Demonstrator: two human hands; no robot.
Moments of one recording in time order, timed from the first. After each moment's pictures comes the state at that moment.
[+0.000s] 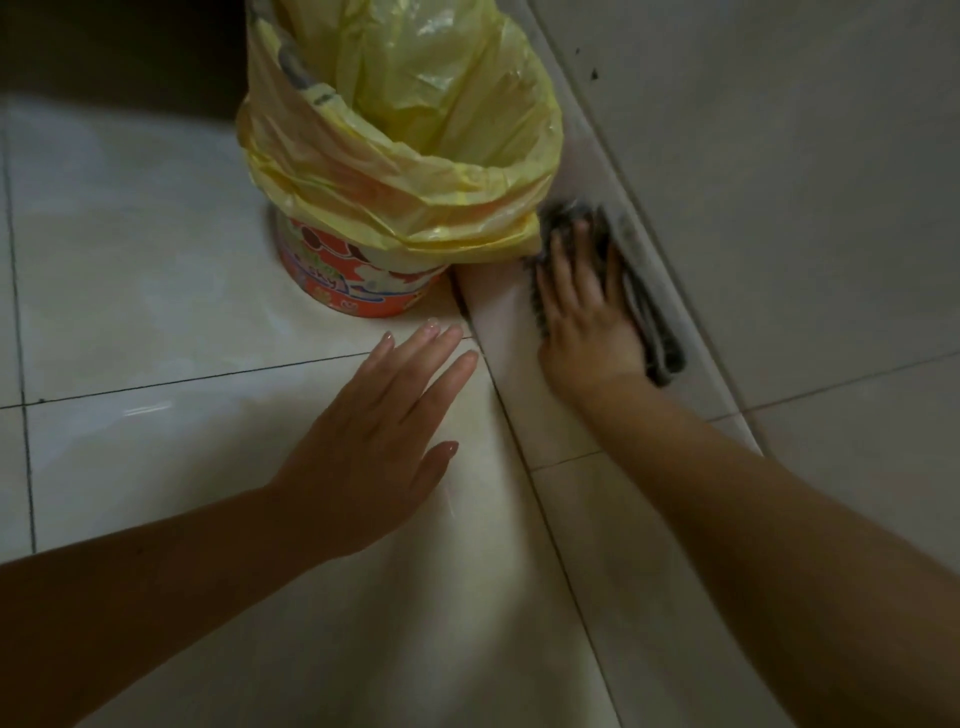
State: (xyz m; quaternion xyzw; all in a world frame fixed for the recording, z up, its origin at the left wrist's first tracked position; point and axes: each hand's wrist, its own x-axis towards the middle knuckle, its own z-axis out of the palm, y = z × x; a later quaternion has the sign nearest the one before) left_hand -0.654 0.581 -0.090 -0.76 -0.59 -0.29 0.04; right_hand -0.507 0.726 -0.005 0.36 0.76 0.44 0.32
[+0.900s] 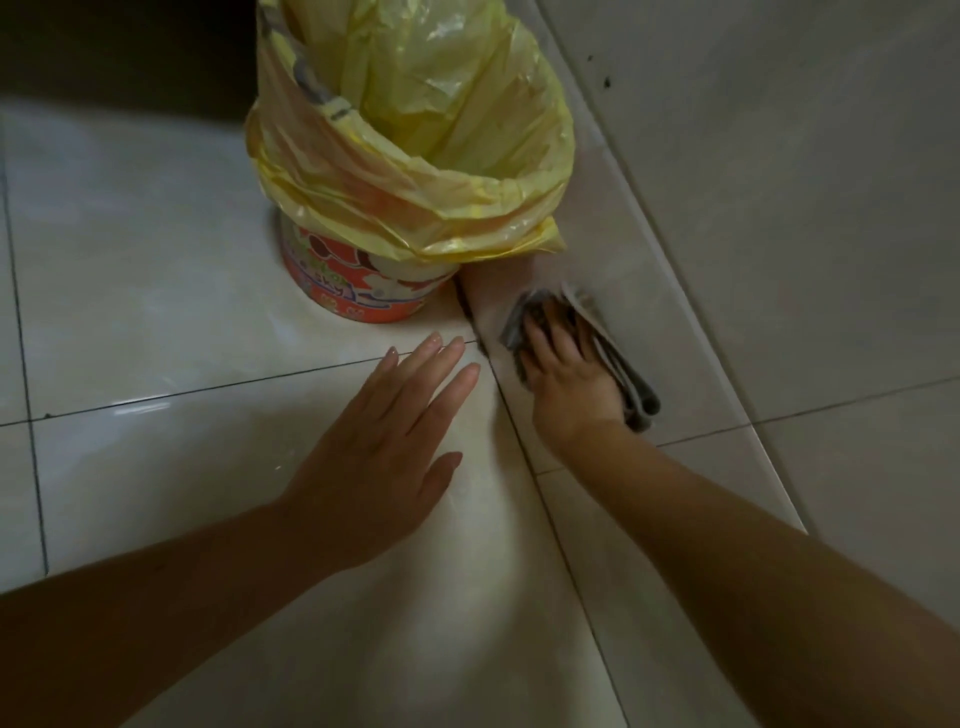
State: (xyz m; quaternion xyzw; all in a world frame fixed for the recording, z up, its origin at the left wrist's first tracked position) left_hand -0.658 0.584 -0.098 -0.75 -0.58 -0.31 -0.01; right_hand -0.497 0.714 -0.034 0.40 0.80 0.25 0.37
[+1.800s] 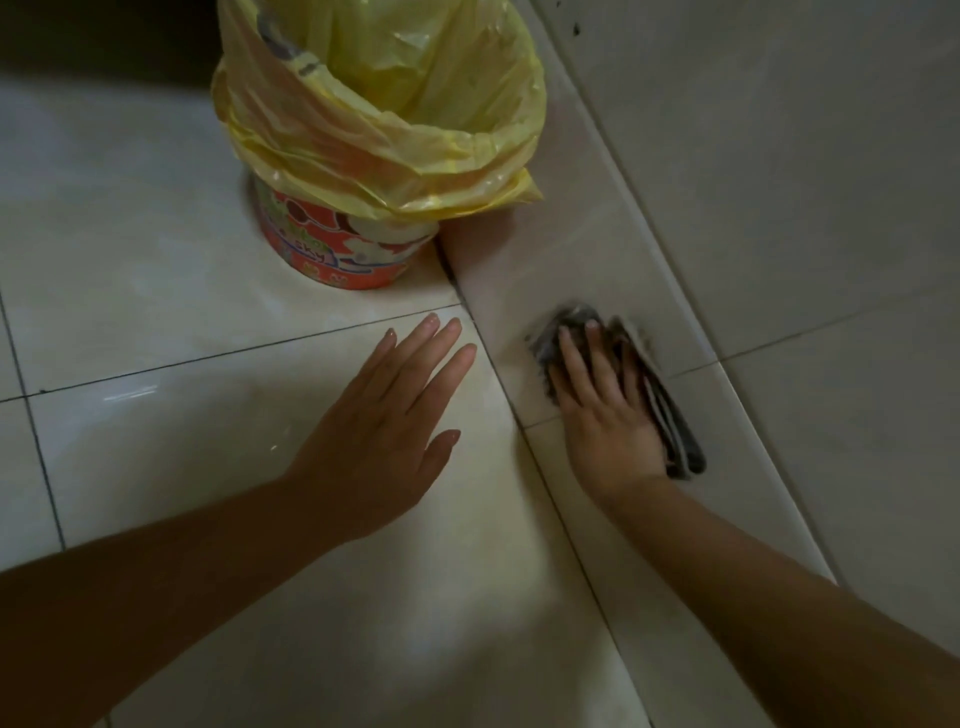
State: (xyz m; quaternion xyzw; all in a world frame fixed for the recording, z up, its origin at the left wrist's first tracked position) left_hand -0.651 0.569 -0.095 -0.77 -0.56 -0.30 -0.04; right_hand -0.429 0.643 -0.036 0.42 0.82 0.28 0.28
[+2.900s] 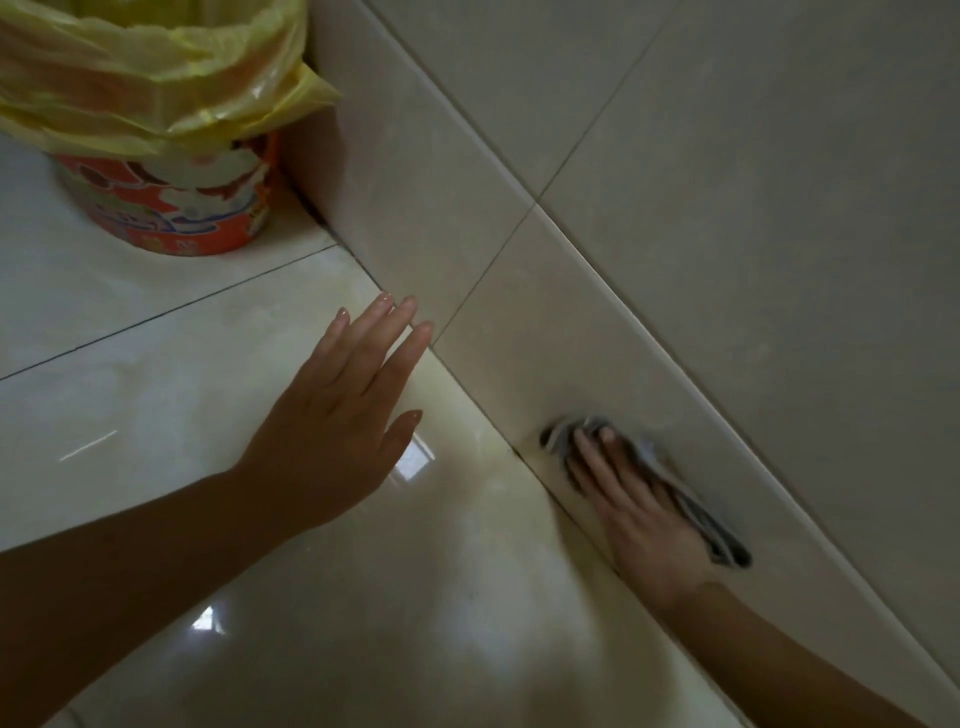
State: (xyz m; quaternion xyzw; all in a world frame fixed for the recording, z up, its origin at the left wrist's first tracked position) left_hand -0.586 0.531 -0.067 -0.84 -0.47 -0.28 -0.01; right_hand -0.259 0.449 -0.051 0.48 0.82 0.26 0.14
